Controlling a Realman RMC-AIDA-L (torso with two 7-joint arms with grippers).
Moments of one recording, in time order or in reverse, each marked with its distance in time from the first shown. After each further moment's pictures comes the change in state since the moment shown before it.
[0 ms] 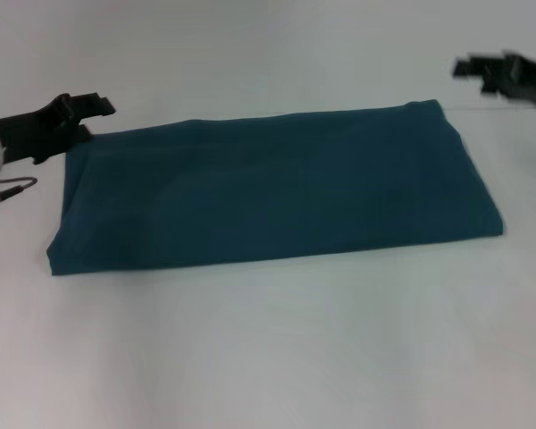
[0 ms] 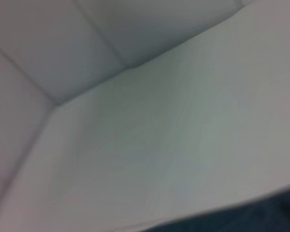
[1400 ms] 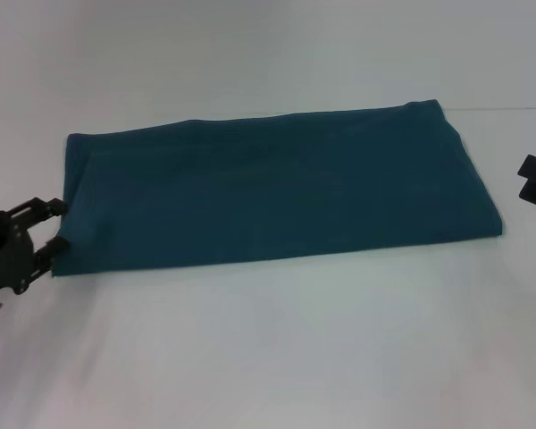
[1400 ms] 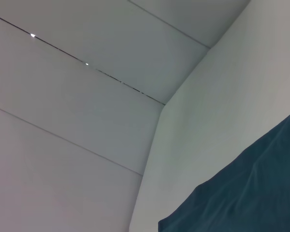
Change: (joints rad) left arm 0.261 -0.068 -0.265 -0.130 -0.154 0.241 -0.032; right arm -0.330 -0.011 0.144 0.150 0.334 -0.510 -0.237
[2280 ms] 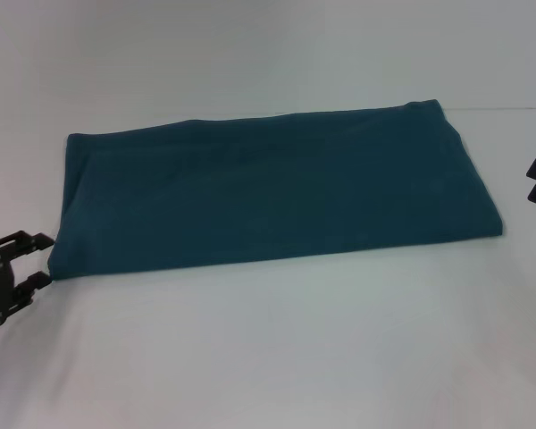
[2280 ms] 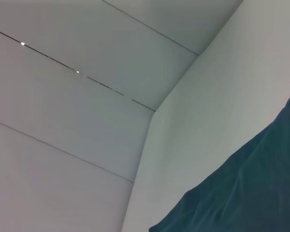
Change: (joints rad) left arm 0.026 0.018 0.006 0.045 0.120 0.007 -0.088; right arm -0.004 -0.013 0.007 0.024 0.000 0.022 -0.004
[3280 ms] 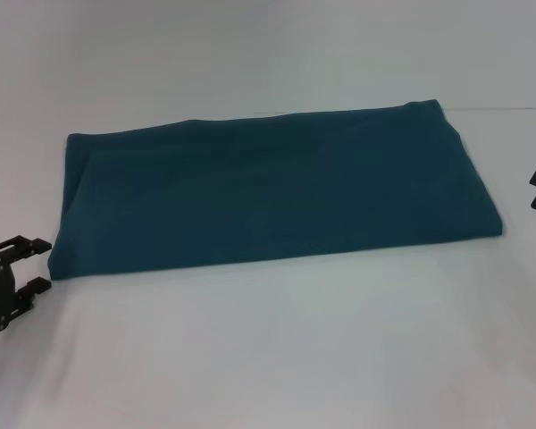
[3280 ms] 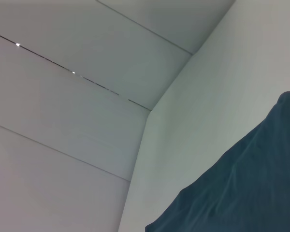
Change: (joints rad) left arm 0.005 -0.010 0.003 -0.003 0.011 -0.055 -0.071; right arm -0.012 -0.003 -0.004 0.008 0.000 0.001 0.000
